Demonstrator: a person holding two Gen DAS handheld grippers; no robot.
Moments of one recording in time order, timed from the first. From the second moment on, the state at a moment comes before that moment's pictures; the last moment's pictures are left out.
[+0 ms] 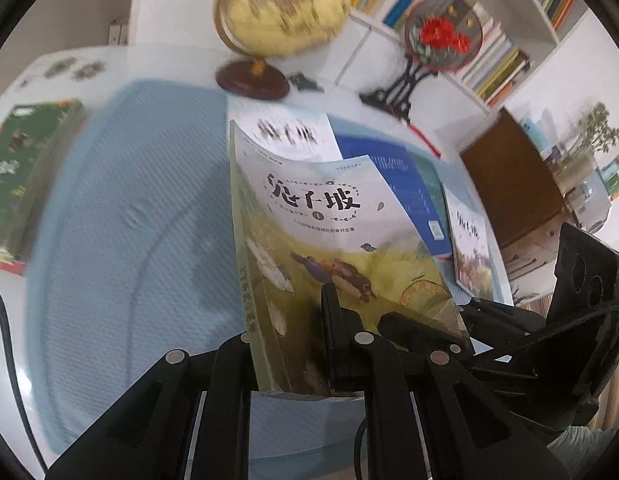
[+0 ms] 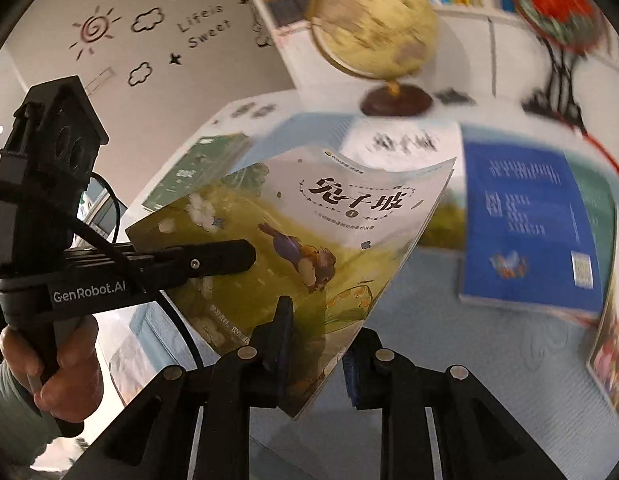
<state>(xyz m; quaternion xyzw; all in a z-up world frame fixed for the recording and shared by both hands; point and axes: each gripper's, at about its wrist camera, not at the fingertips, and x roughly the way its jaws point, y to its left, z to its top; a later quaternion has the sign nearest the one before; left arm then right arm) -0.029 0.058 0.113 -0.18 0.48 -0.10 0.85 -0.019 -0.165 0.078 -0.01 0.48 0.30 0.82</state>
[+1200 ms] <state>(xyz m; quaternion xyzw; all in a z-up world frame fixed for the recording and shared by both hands) 0.003 0.410 0.072 -0.20 0.49 -0.06 0.84 0.084 0.188 0.014 0.02 0.51 0.30 0.81</state>
